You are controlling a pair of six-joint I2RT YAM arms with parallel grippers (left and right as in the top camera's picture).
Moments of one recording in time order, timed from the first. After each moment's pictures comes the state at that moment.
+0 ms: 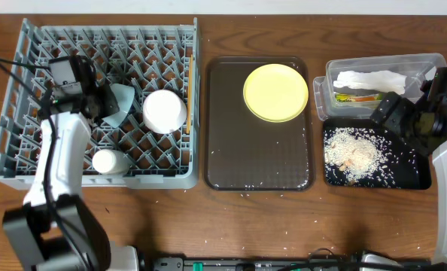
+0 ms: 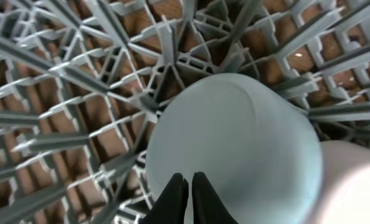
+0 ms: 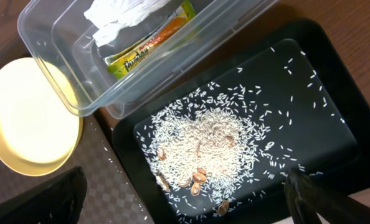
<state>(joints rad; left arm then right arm) 0.23 1.61 1.18 -0.58 -0.01 -0.13 -0.26 1.38 1.24 -0.96 -0.08 0.39</state>
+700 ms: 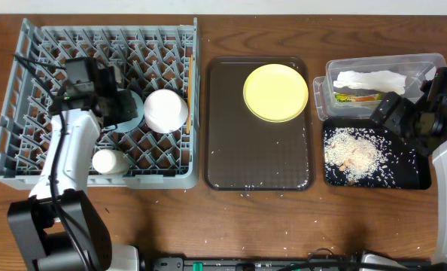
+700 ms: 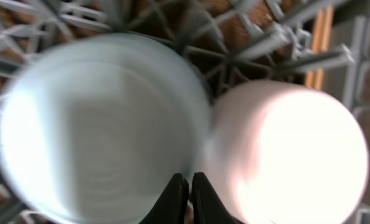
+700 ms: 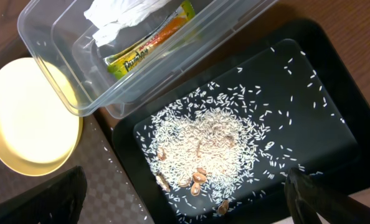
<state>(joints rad) 0.18 1.63 1.18 -0.67 0.21 -0.10 -0.26 1.38 1.24 -0.96 -0.08 0.39</state>
